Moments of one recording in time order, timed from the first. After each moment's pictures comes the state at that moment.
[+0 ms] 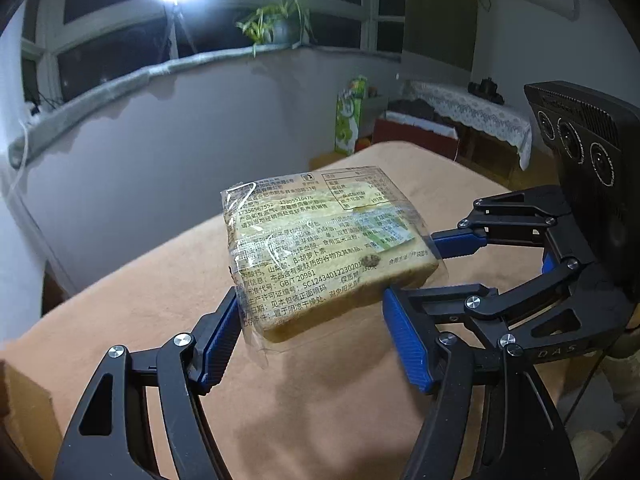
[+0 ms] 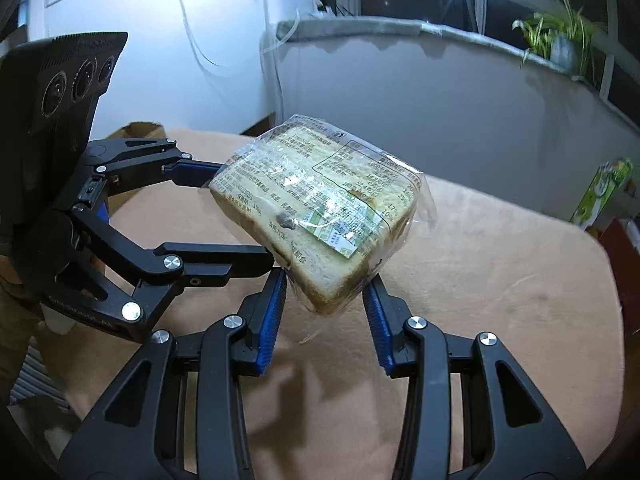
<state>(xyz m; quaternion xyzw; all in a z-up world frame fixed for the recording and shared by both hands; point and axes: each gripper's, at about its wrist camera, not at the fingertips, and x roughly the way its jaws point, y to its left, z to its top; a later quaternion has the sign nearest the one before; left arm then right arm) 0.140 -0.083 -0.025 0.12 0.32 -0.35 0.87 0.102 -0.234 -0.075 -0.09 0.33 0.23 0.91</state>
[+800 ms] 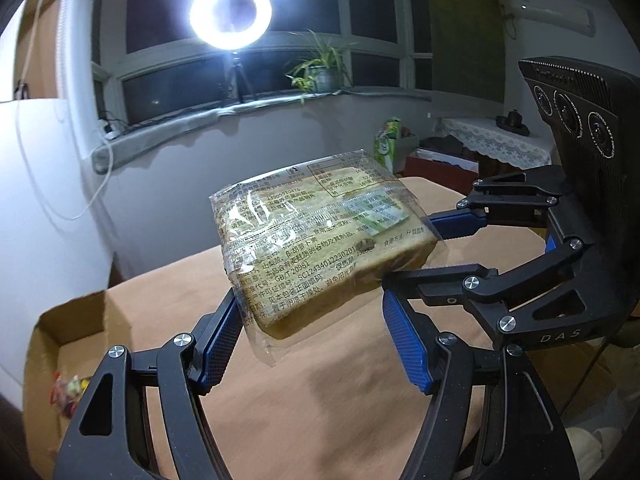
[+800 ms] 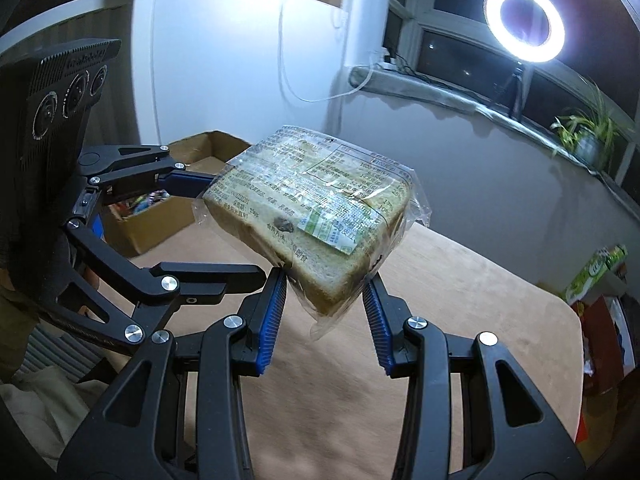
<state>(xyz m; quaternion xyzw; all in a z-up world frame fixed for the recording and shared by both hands) 0.036 -0.016 0.020 0.10 0.27 -0.26 0.92 0.024 -0.154 -0.018 -0.16 0.27 0.29 0.90</state>
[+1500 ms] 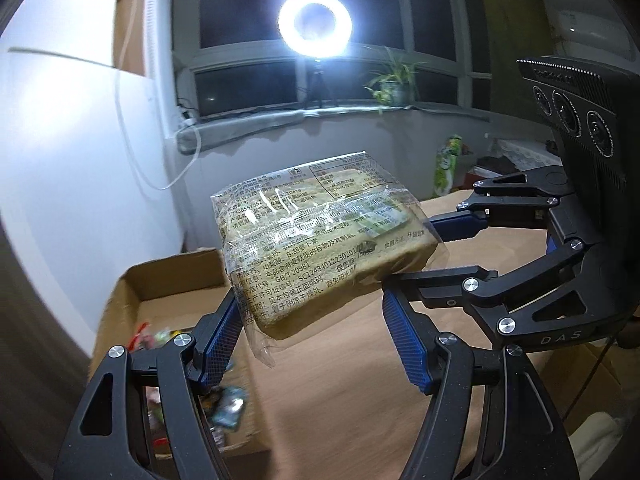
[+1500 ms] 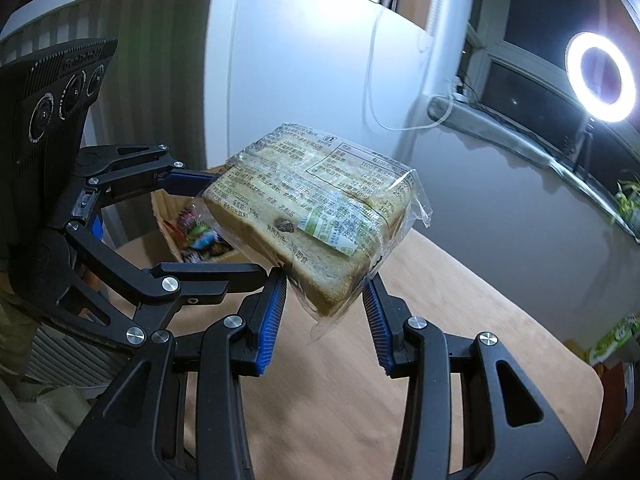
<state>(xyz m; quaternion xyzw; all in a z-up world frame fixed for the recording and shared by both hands) 0.009 0.085 0.027 0.07 0.25 -0.16 0.95 0.026 -0.039 -0.009 -0.21 0.24 0.37 0.87</state>
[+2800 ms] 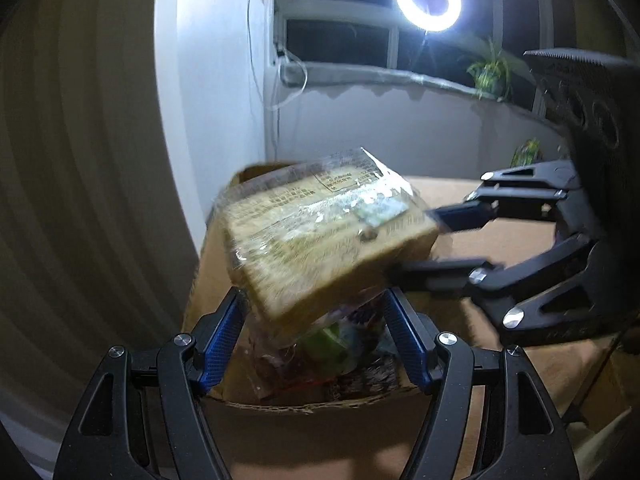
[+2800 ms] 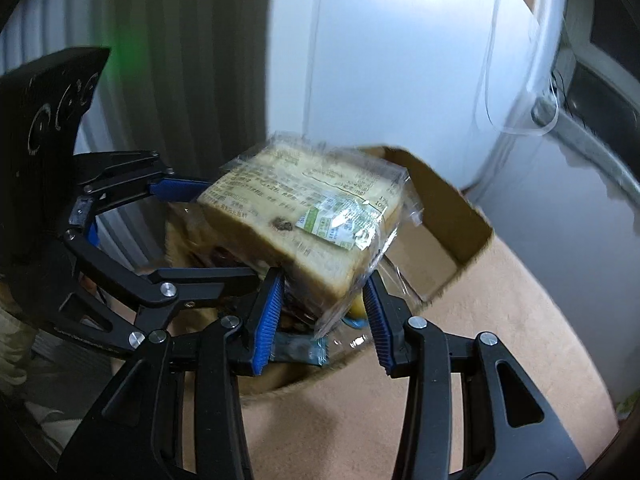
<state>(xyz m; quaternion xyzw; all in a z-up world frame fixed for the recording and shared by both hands) 0.024 0.208 -0.031 0.01 0.33 -0.05 0.94 0.076 0.100 -0.067 -0.24 0.29 0.44 0.81</state>
